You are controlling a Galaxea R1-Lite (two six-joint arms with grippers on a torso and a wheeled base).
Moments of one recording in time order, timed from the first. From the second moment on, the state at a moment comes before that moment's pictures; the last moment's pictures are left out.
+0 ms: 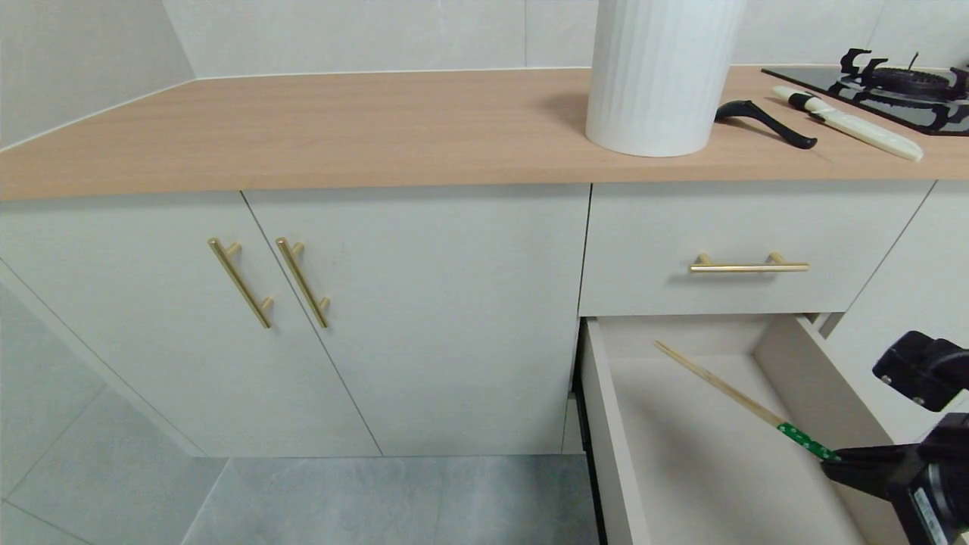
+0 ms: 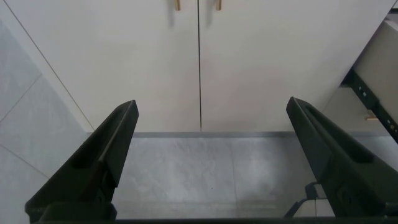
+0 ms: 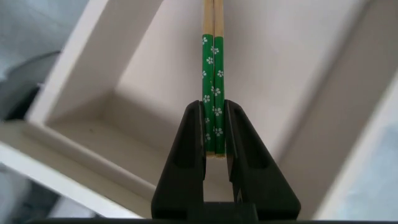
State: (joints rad) left arm 0.01 0.00 0.00 0.00 0.00 0.00; right arm 0.36 1.19 -0.61 0.16 0.01 -0.14
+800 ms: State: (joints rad) left arm 0.01 0.00 0.00 0.00 0.00 0.00; right arm 0.48 1.64 -0.73 0.03 -0.10 0.27
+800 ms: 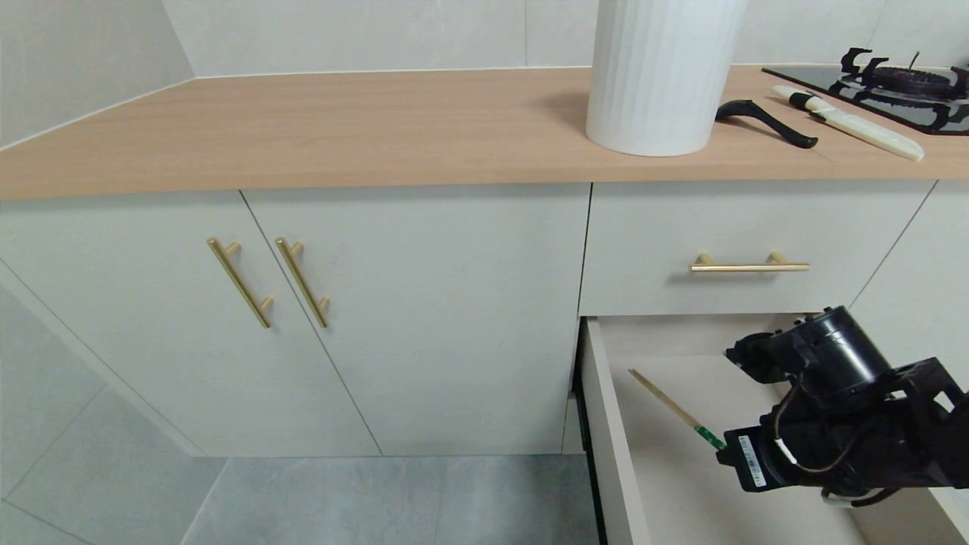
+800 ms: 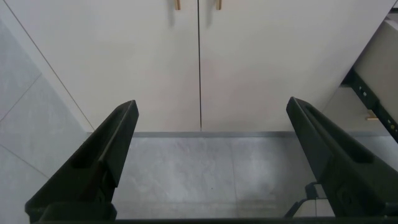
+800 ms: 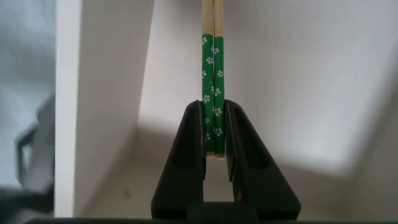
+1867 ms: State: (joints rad) left arm 0.01 0.00 0.00 0.00 0.00 0.00; right arm 0.52 2.05 -0.79 -0.13 -0.21 0.47
